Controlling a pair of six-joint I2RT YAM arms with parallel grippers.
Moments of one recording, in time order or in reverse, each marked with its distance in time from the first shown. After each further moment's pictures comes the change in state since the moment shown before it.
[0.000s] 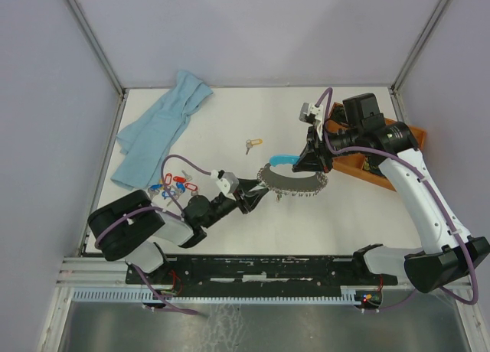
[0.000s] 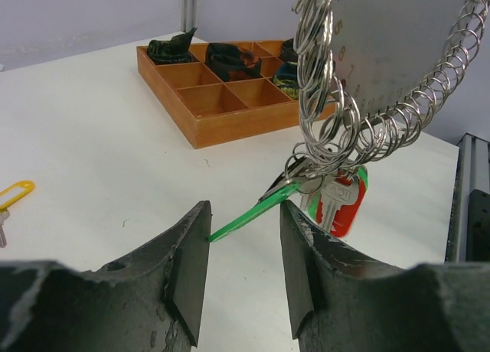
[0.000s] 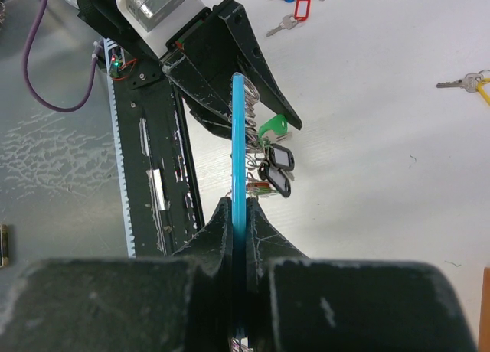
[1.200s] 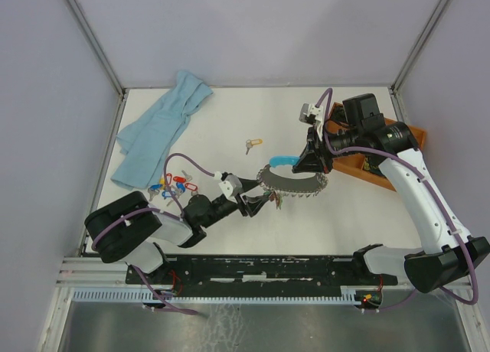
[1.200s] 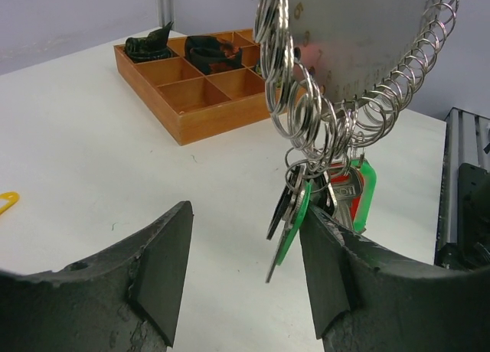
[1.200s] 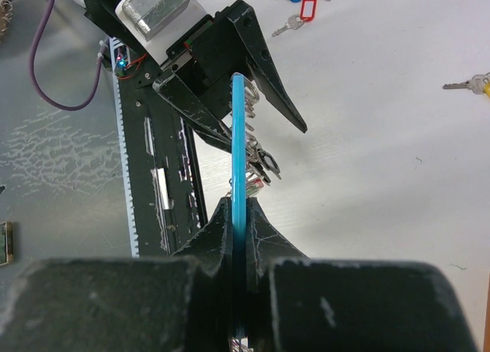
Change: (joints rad) left arm 0.000 -0.032 0.000 -0.053 0.066 0.045; right arm 0.000 0.000 0.000 -0.007 -0.008 -0.004
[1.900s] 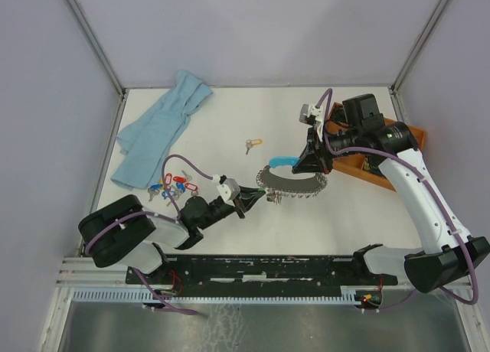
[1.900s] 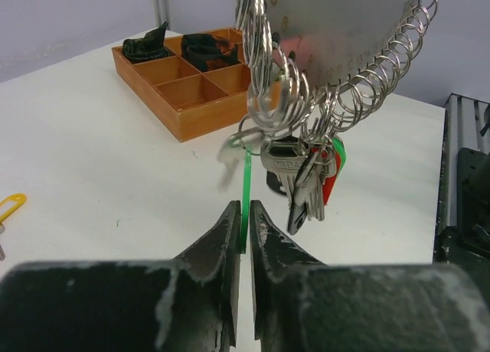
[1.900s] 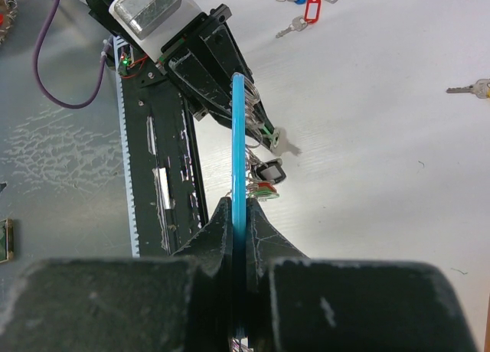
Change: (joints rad) left arm 0.003 -0.044 -0.029 -0.021 0.016 0.034; right arm 0.001 0.000 -0.001 -0.006 -0.018 -0.015
